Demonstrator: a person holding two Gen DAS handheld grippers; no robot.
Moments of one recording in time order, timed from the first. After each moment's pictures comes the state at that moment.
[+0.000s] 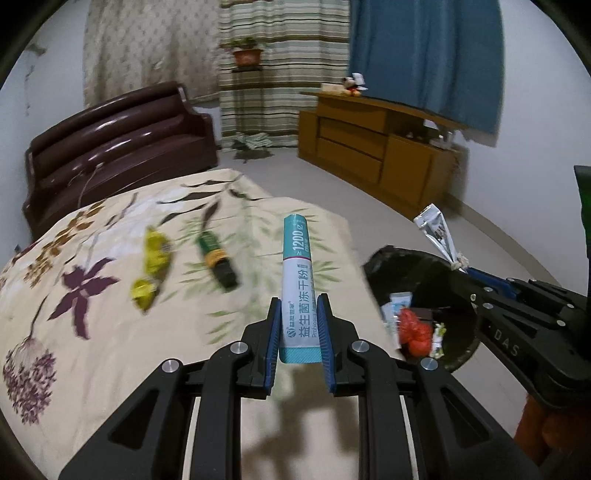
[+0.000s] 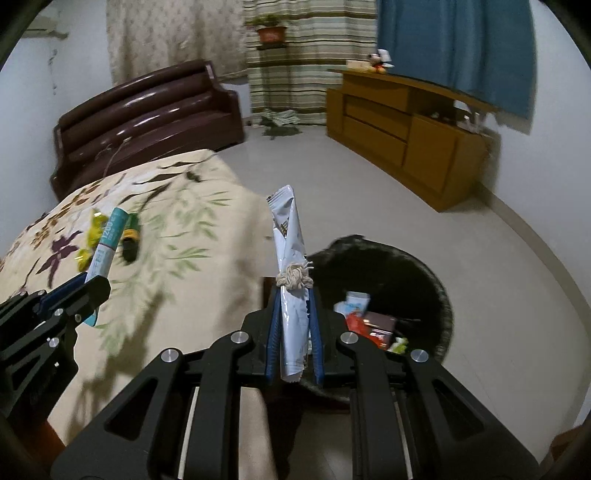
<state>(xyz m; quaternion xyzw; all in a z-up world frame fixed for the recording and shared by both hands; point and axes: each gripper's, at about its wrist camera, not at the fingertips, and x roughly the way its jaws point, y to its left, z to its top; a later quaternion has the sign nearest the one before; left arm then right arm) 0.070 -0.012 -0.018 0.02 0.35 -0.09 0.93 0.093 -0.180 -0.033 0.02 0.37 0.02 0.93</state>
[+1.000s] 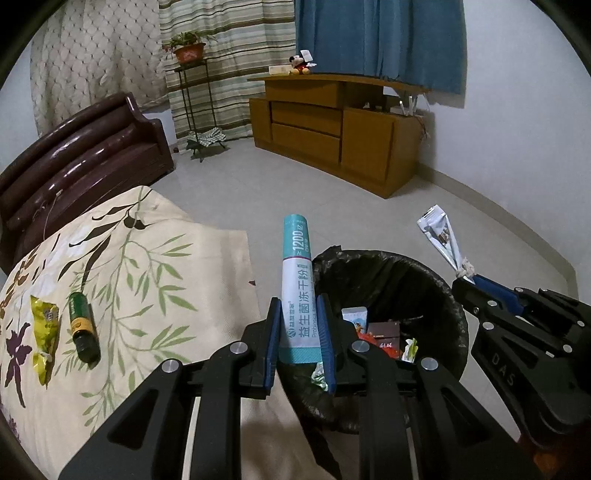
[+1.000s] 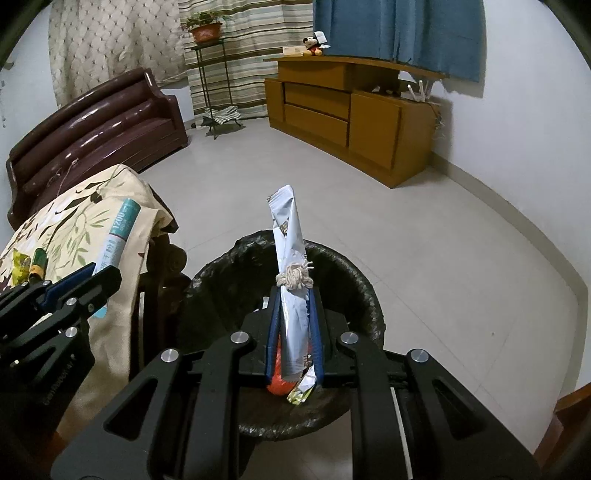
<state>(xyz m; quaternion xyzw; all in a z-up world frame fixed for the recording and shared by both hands) 0.138 -0.119 -0.046 0.08 0.38 -0.15 0.91 0.131 -0.270 -0.068 0.06 0.39 -0.06 0.92</state>
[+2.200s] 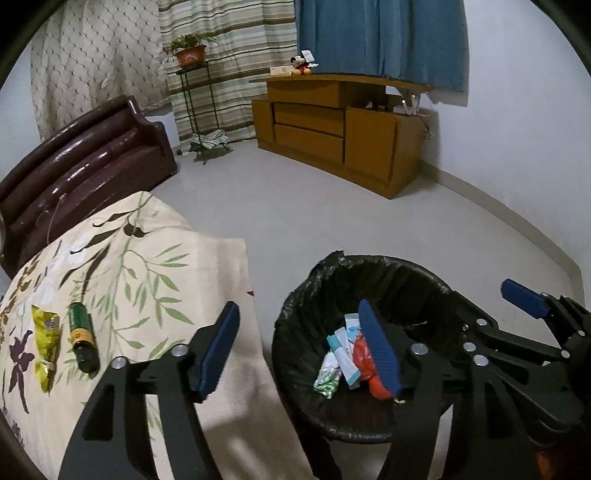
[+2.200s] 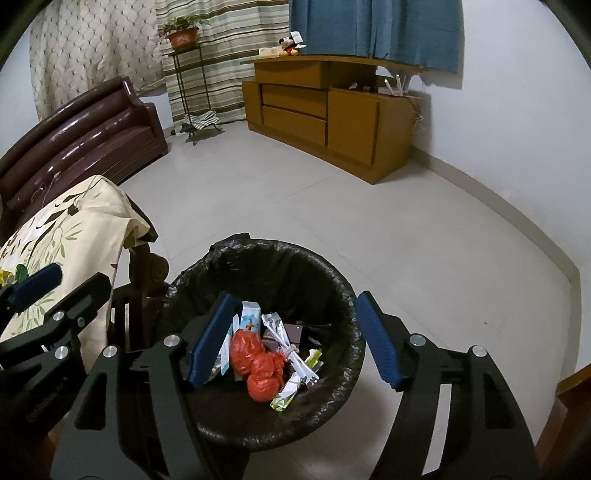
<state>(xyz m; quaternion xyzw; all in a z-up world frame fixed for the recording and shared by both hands) 0.142 -0.130 -0.043 0.09 0.37 -0.13 0.91 0.133 -0.286 -0.077 0.08 0.38 -0.10 0.92</state>
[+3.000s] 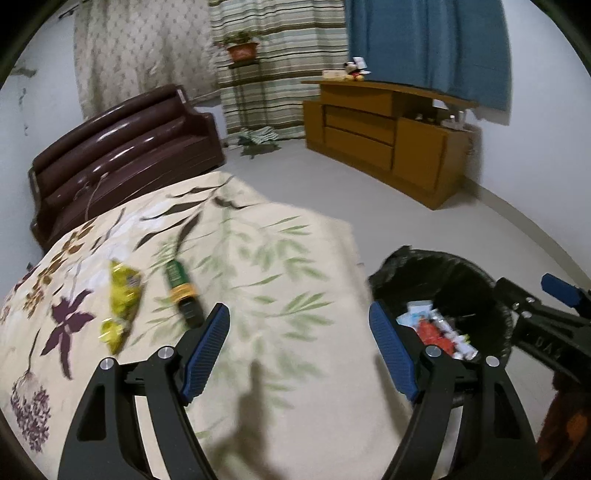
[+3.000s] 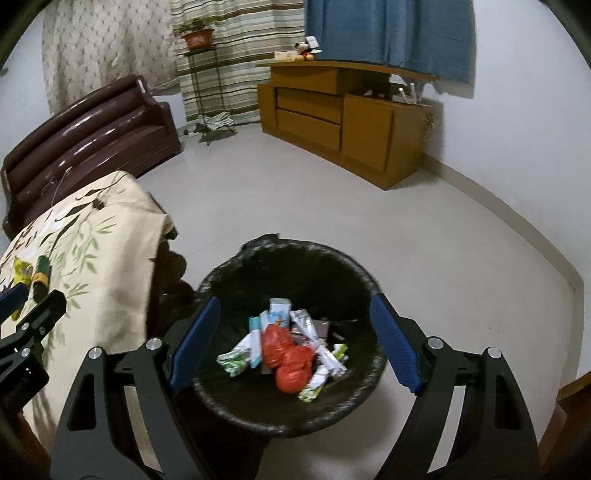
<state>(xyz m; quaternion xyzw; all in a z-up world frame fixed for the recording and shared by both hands) 0.118 -0.035 -0.032 0.06 0.37 -0.05 0.93 0.123 -0.246 -0.060 0.06 0.38 -0.08 0.92</state>
